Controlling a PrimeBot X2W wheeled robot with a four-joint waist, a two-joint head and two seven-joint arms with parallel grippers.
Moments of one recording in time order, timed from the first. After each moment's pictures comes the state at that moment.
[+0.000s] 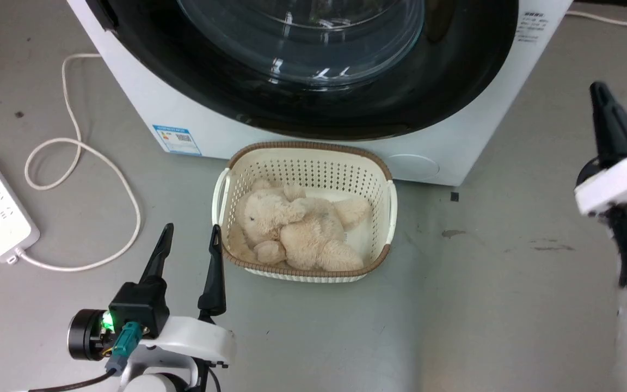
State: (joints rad) left arm -0.09 0.05 -0.09 -0.02 -0.08 0.04 -0.13; right arm -0.54 -0.10 -0.19 0.15 0.41 0.13 0.19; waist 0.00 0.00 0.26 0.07
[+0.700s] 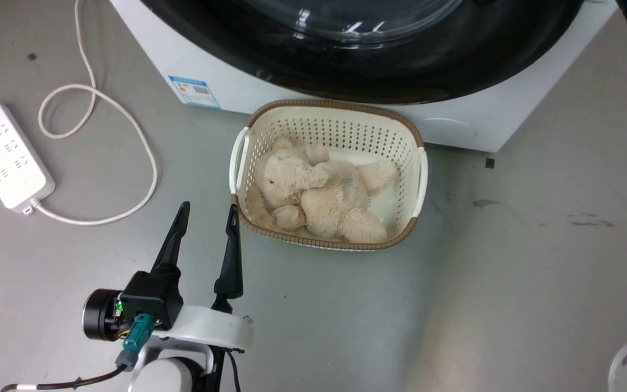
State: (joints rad) left arm -0.14 0.05 -0.15 -0.03 -0.11 0.06 -0.18; right arm -0.99 -0.08 -0.44 0.47 0.65 0.13 0.61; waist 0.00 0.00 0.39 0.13
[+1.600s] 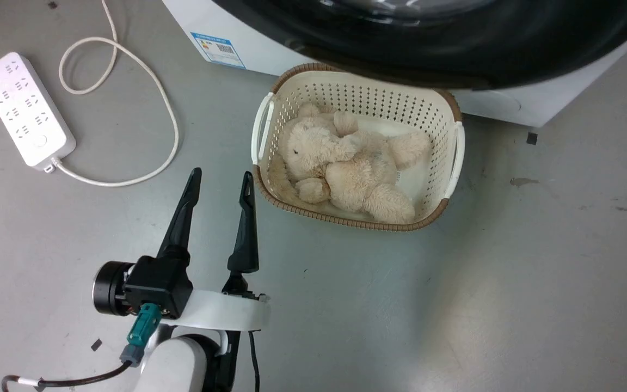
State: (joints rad) left arm -0.21 0.05 -0.22 -0.07 -0.15 0.10 -0.23; right arm -1.30 -0.09 -0.72 0.63 0.58 0.13 1.02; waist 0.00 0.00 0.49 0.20
